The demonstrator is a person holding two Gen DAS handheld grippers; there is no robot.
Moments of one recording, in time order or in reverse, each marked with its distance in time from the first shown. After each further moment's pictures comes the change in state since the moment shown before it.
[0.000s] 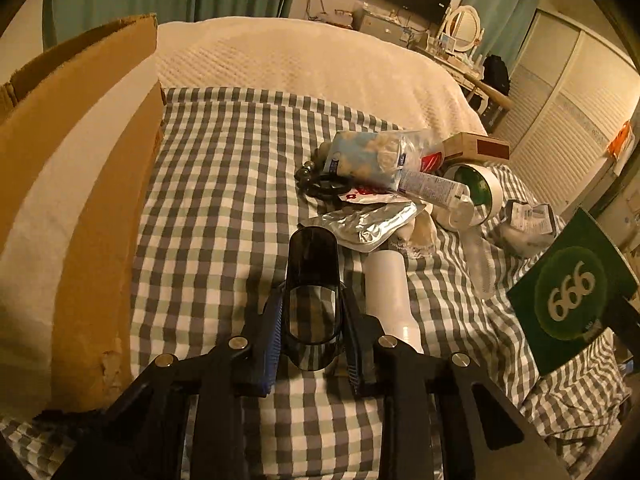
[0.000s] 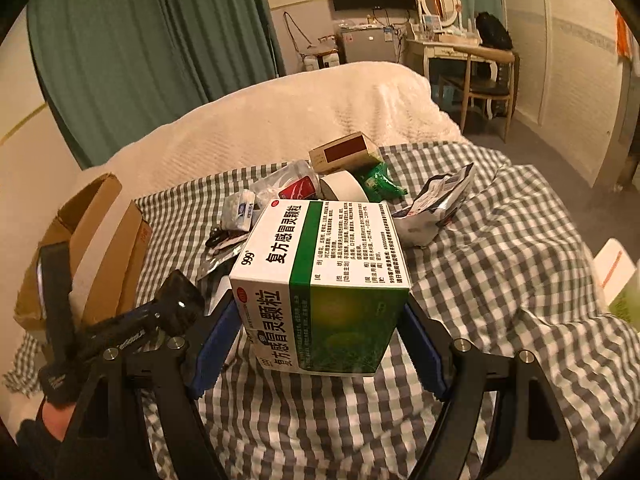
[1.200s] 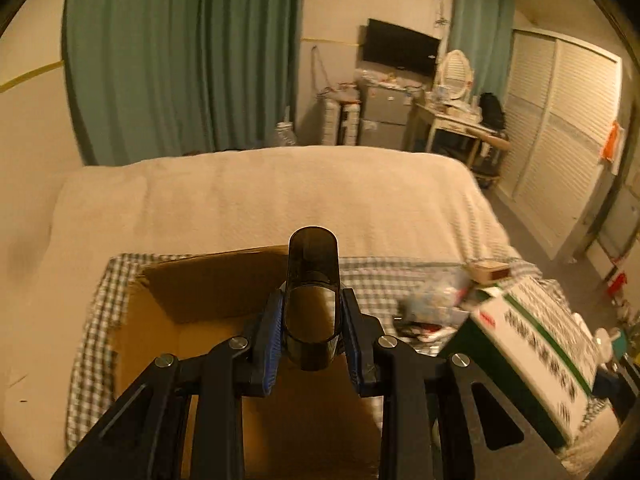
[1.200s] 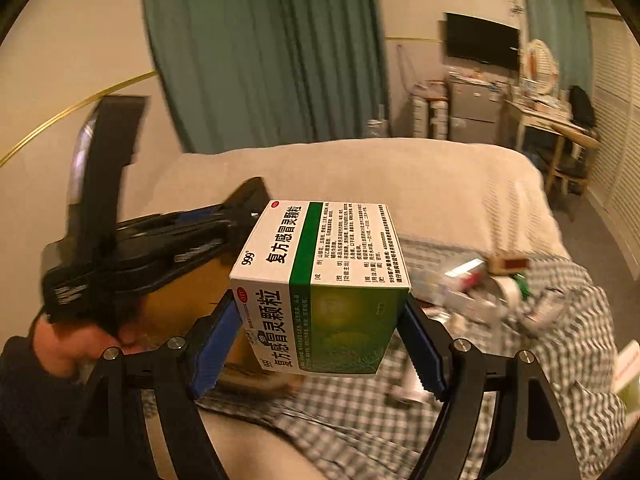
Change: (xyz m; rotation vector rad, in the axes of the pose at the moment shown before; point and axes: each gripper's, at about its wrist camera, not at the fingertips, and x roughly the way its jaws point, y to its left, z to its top) left arm -0.174 0.117 0.149 0.122 -0.218 0.098; right arm -0.088 0.236 0.055 -0.259 -0.070 0.230
